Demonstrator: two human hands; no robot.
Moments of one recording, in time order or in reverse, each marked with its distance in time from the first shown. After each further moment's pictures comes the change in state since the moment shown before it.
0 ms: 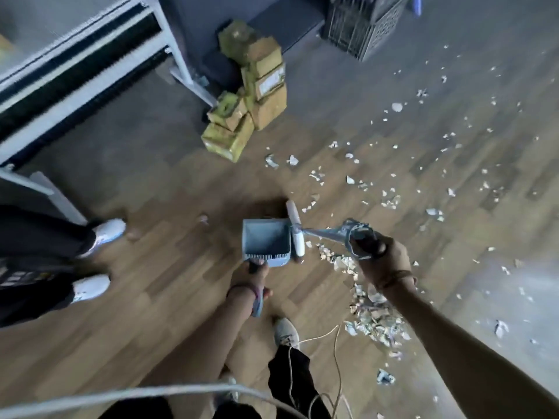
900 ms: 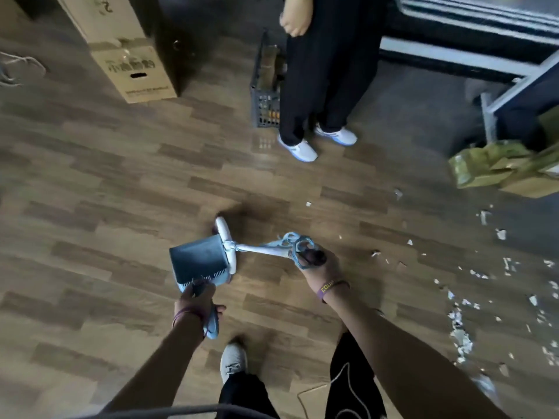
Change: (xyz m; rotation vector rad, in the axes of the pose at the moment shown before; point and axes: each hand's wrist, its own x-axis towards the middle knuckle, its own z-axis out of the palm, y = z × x) left_hand -0.212 -0.603 -0.438 -1.084 0.662 -0.195; right_hand -0.612 -0.081 0.352 0.200 -1.005 0.000
